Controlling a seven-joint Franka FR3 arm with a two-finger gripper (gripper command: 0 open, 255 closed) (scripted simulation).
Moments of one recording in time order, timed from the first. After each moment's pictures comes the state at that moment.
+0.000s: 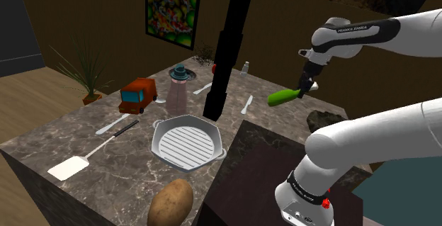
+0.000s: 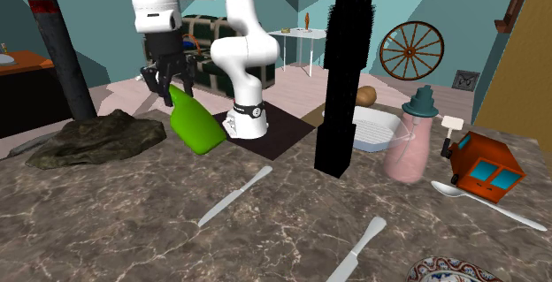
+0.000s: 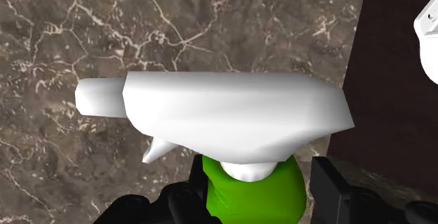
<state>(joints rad) -0.41 -0.61 -0.55 -2.52 -0.29 1.93 -1.15</state>
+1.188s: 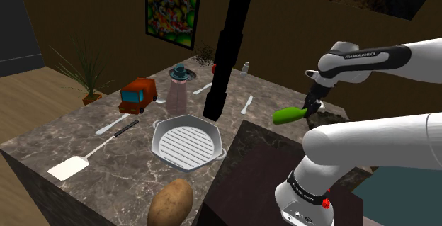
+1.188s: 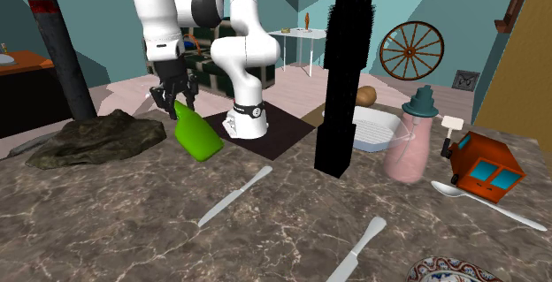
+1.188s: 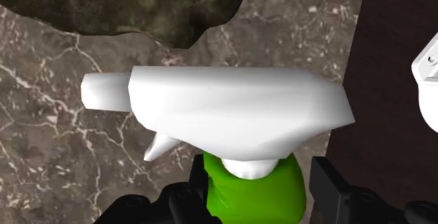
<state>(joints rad) -0.54 -0.74 -0.64 -2.77 -0.44 2.05 -1.20</state>
